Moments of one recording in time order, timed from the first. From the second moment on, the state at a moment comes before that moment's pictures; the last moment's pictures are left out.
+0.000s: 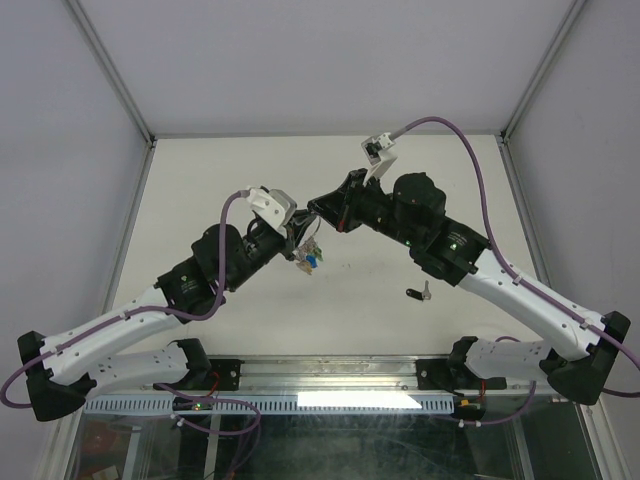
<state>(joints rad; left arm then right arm) -1.02 0.92 0.92 0.05 -0.25 0.05 0.92 1.16 1.23 -0.17 -0.05 0.59</state>
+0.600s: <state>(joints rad) -1.02 0.76 0.82 0.10 -0.22 0.05 0.92 1.19 1.39 -0.38 0.07 0.42</state>
